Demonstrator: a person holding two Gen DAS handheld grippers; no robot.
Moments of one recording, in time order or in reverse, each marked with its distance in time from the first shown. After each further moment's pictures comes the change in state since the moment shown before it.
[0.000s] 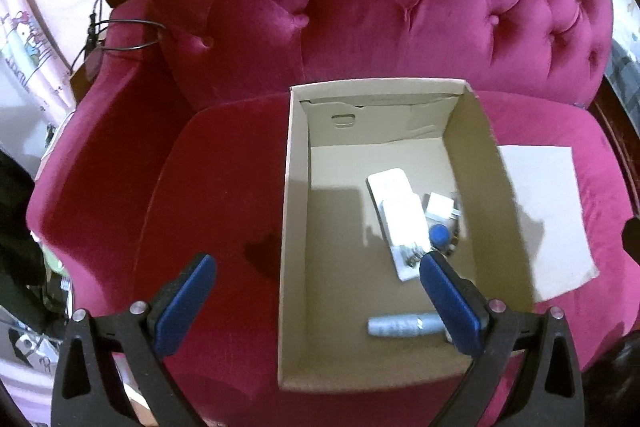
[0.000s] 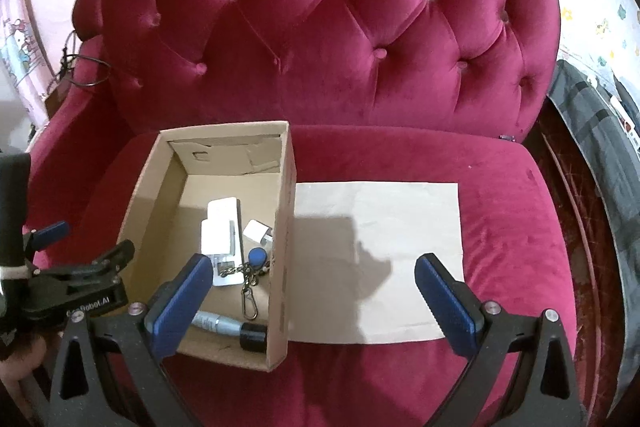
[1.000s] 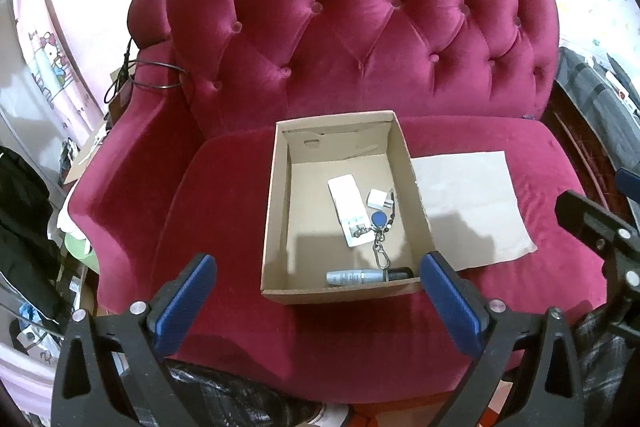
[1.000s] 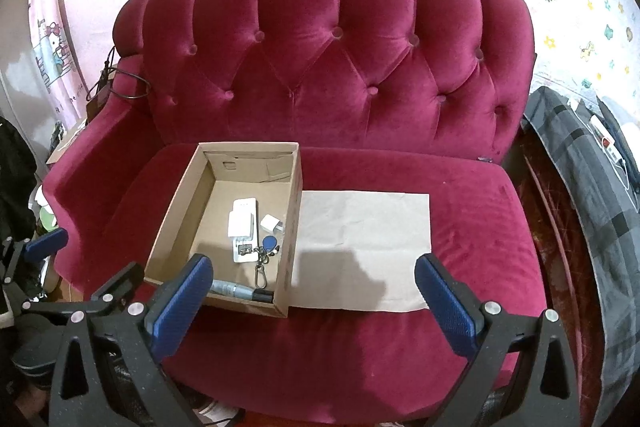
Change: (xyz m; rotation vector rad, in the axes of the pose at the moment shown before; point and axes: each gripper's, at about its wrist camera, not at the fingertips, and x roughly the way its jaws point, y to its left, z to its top) left arm -0.133 -0.036 -0.052 0.015 -0.136 -0.017; right arm -0.114 -0.011 -0.033 -0.048 -0.095 0.030
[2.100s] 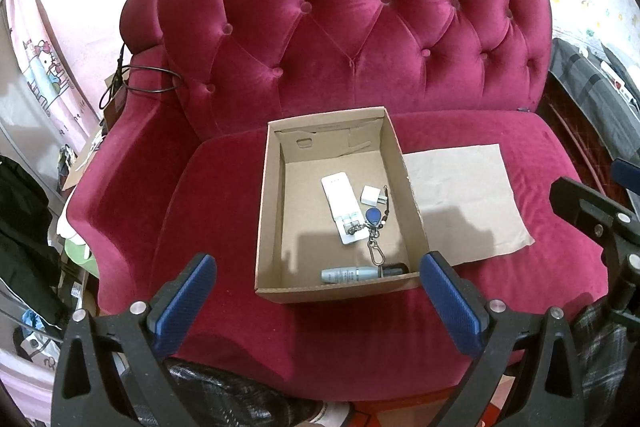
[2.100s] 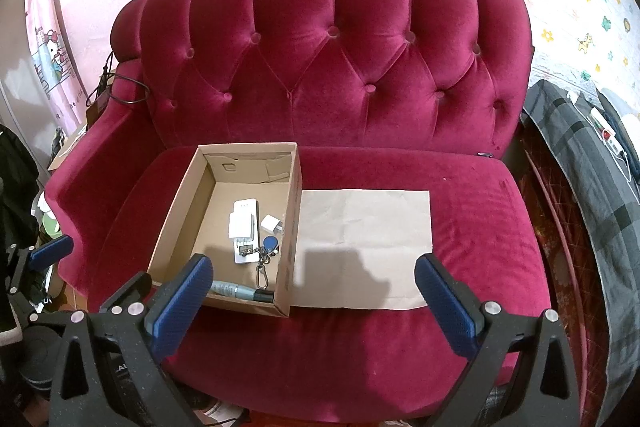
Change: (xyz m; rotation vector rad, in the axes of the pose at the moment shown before) left arm 0.000 -0.011 -0.003 0.029 0.009 -0.004; right arm -0.002 -0.006 -0.002 0.023 0.002 0.013
